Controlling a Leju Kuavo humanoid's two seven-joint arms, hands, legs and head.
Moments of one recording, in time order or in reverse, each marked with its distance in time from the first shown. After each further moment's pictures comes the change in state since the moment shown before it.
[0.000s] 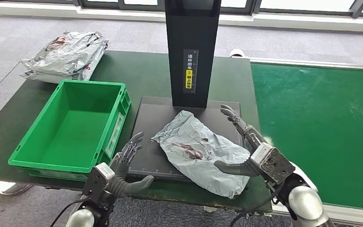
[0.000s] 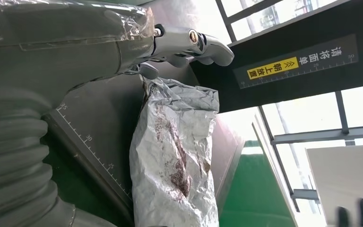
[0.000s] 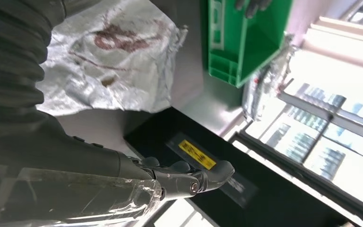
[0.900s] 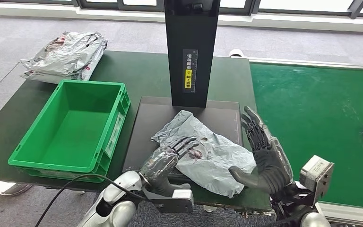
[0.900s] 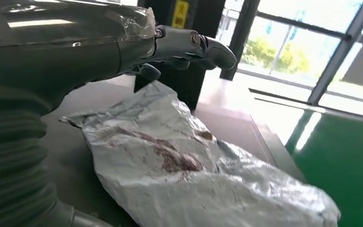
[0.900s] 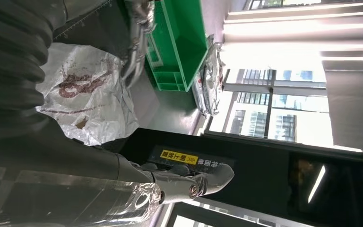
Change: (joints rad) left arm -0.283 -0.020 -0.314 0.160 -0.828 0.020 0.071; right arm 0.228 0.228 -0.202 -0.159 -0.205 0.095 0.019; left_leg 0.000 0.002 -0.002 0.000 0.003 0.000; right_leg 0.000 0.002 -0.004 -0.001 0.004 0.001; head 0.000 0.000
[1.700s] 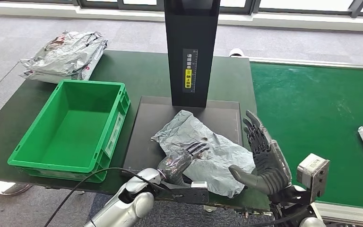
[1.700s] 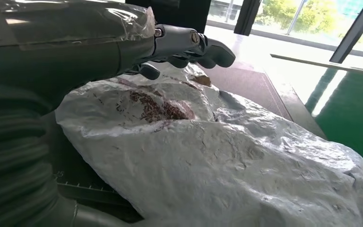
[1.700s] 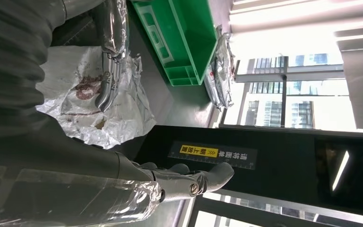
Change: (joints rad) left arm -0.130 -0.086 -0.071 0.363 0.078 0.084 0.027; right arm 0.047 0.079 -0.054 -0.006 0.030 0.011 0.054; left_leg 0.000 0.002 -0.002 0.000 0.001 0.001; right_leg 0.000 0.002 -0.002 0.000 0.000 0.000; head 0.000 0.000
